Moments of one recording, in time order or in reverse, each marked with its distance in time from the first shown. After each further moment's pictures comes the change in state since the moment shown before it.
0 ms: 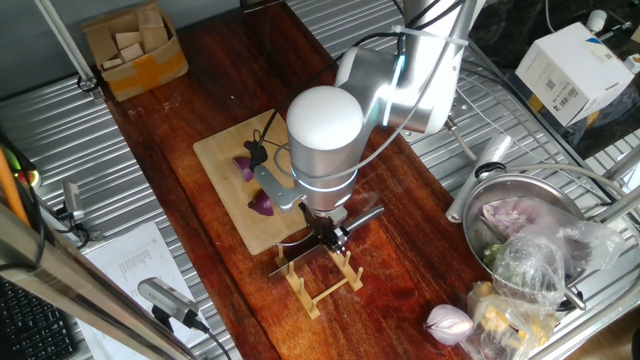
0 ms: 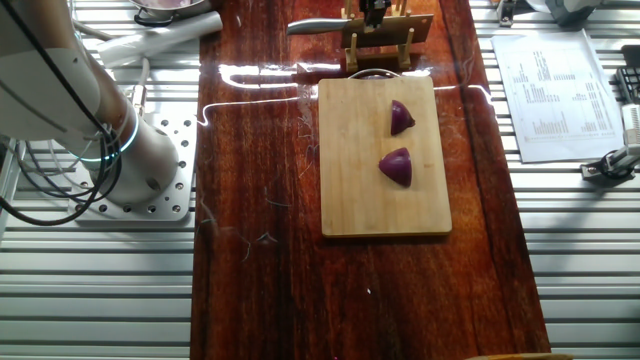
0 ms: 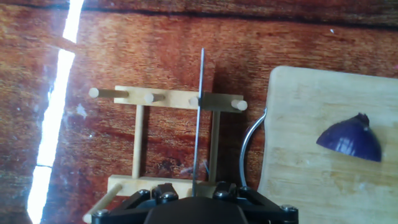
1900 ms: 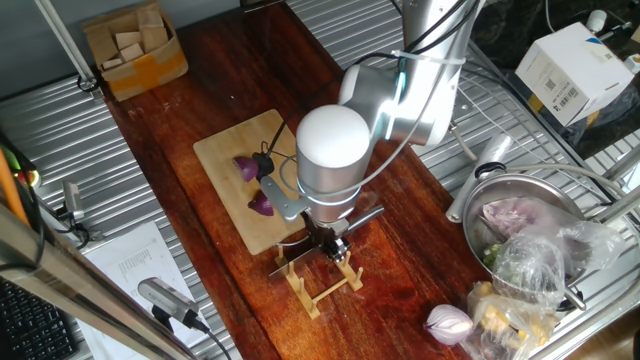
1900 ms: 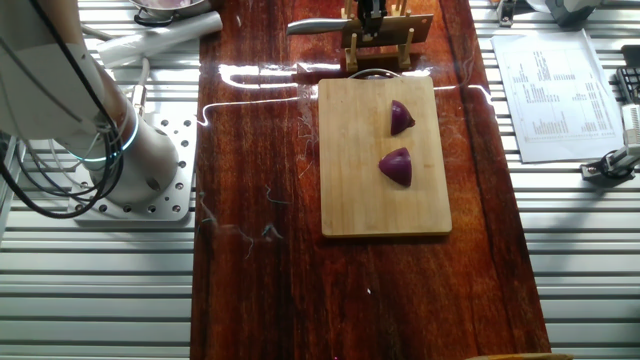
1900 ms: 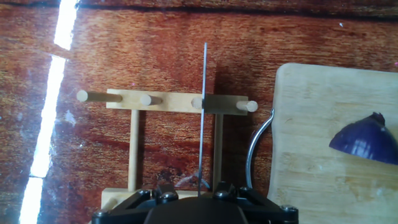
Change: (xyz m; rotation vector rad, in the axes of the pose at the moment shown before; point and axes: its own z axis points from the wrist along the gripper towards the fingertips) arm -0.005 0.006 0.025 0.027 -0.018 0.024
